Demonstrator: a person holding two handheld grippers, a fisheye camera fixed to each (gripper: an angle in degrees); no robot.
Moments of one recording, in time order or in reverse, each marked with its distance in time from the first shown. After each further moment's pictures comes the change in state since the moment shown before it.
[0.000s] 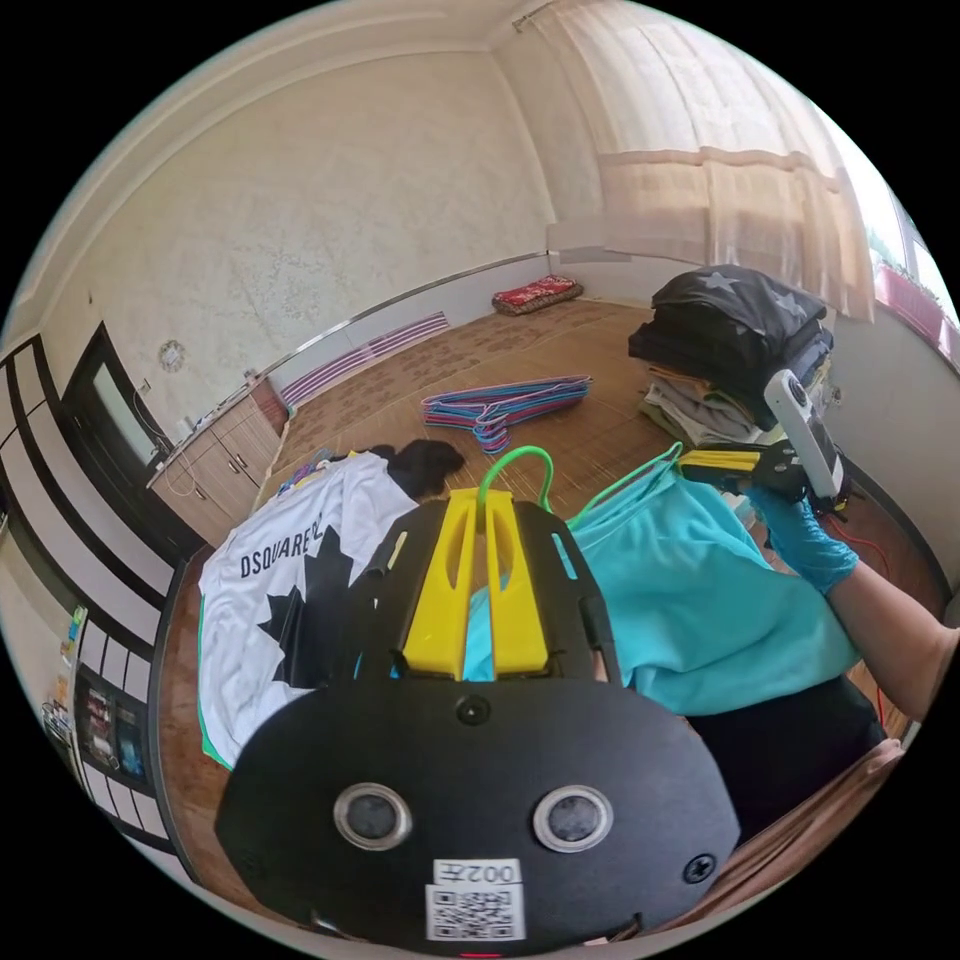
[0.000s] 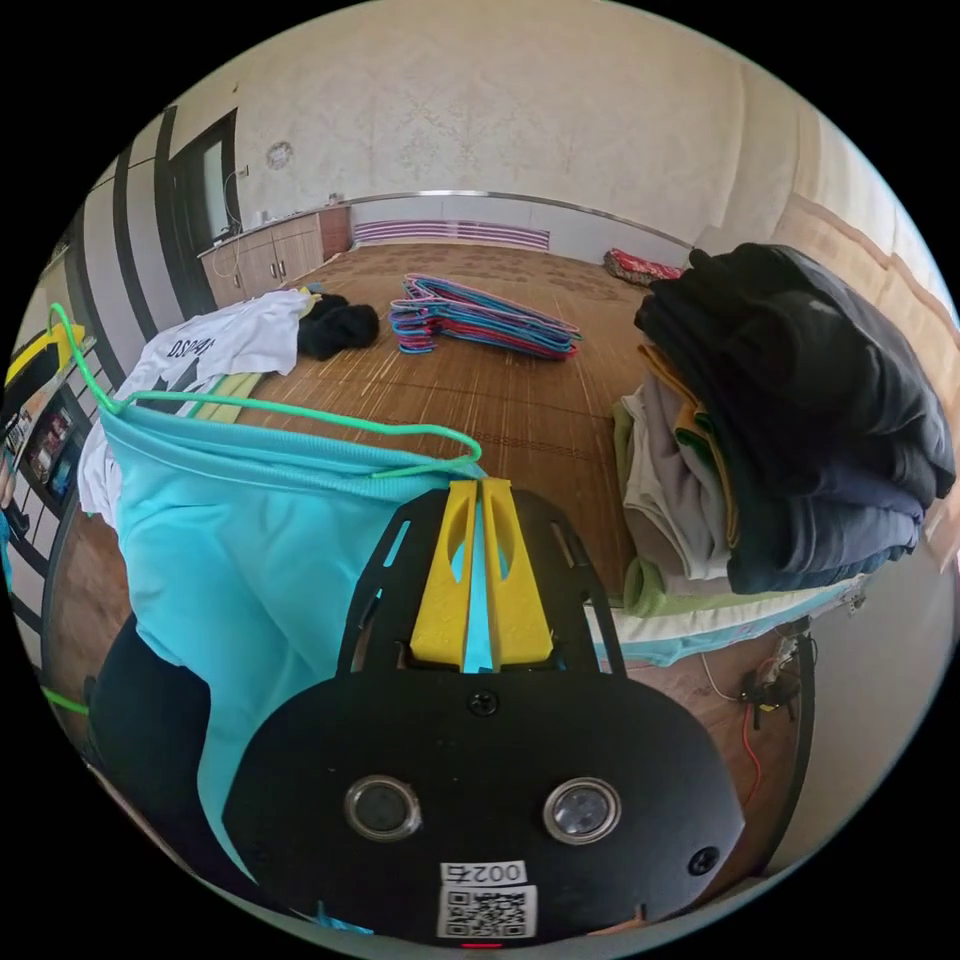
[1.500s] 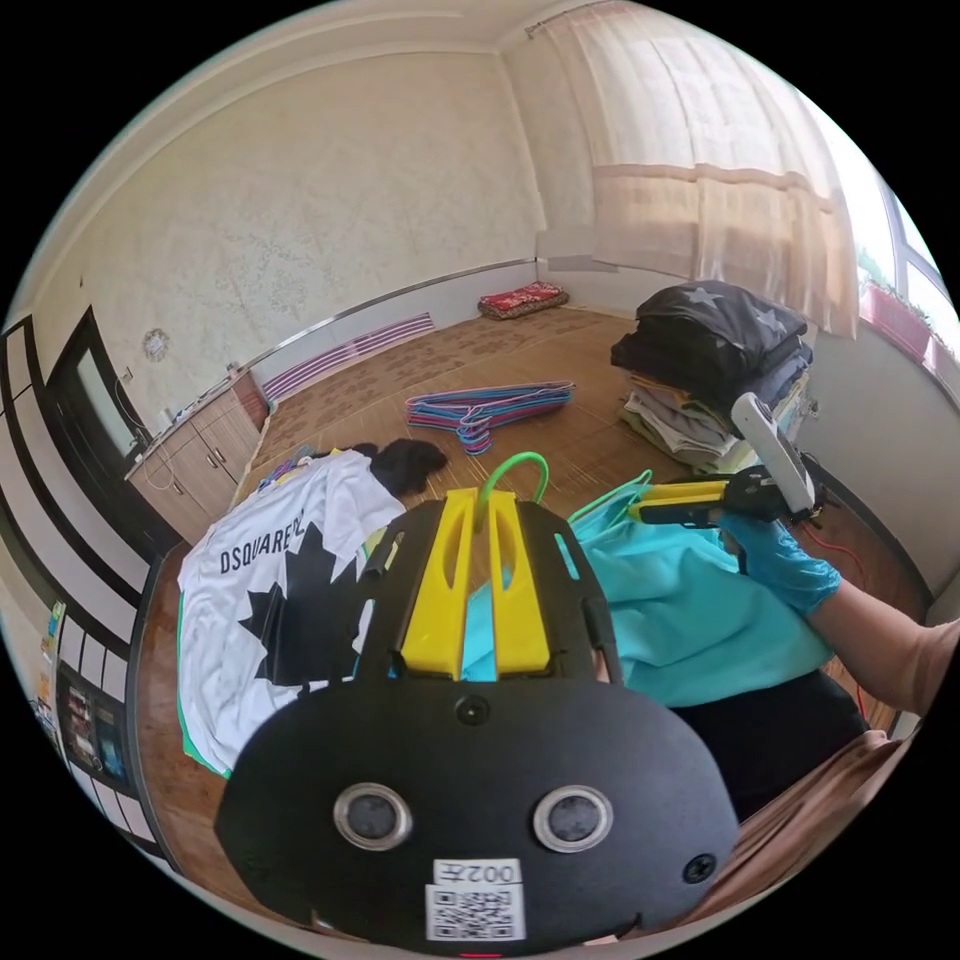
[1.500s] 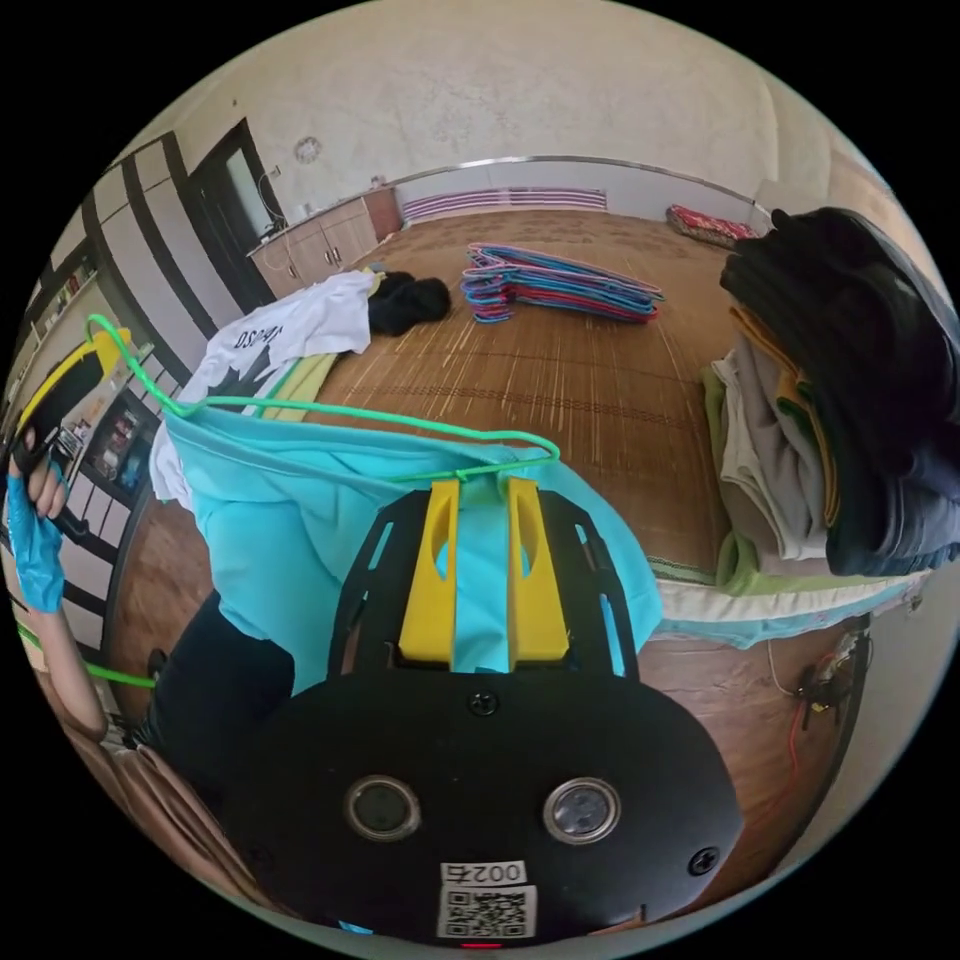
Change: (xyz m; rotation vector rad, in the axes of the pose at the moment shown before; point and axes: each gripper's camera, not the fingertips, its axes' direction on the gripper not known) left arm -0.023 0.007 -0.005 0.008 0.068 -0.009; right arm -0.026 -0.004 0.020 -0.102 -0.179 -0.035
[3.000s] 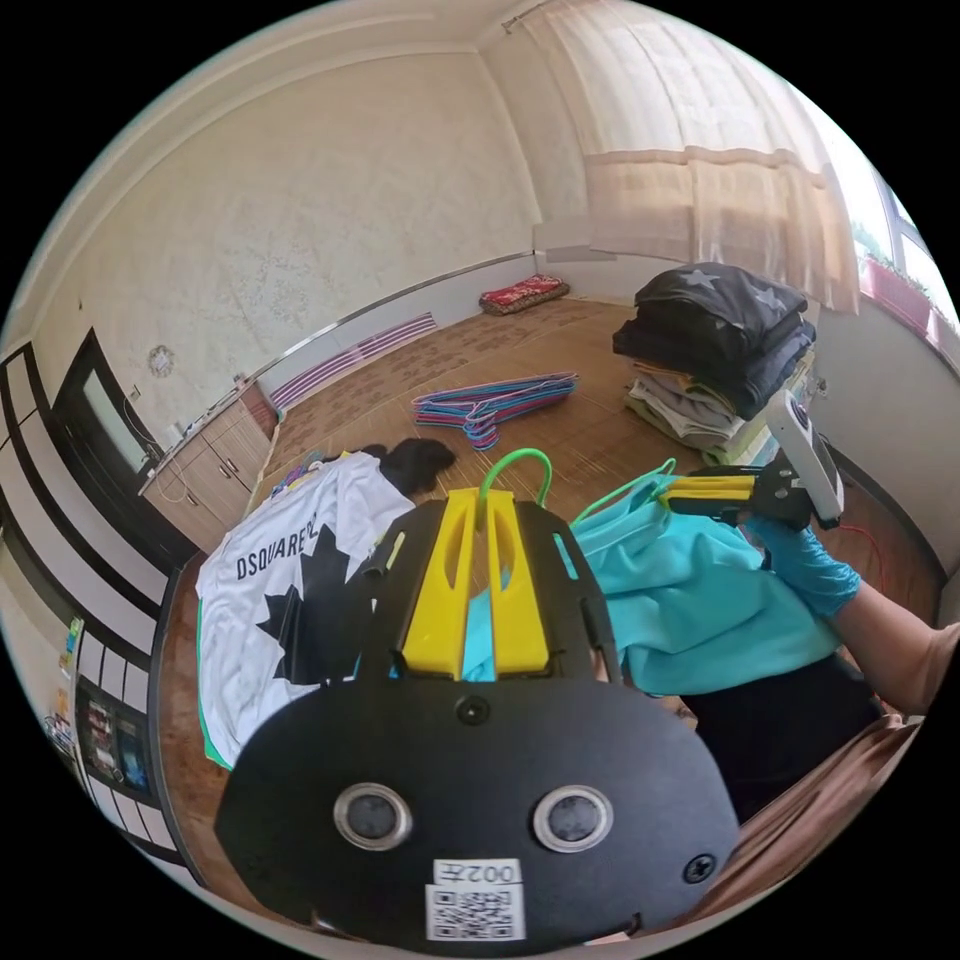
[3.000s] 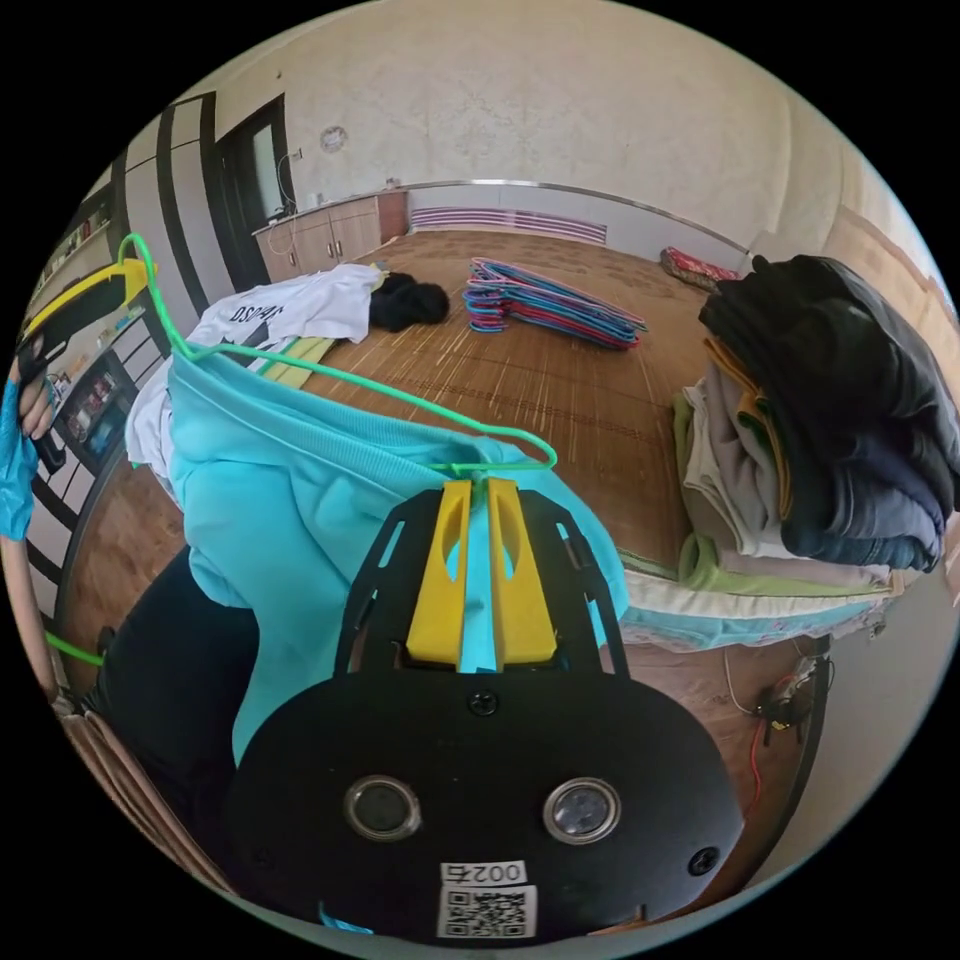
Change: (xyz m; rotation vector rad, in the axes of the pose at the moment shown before) left arm 0.021 0.010 -0.006 -0.010 -0.046 0.050; right arm -0.039 0.028 -0.014 0.095 0.128 -0.049
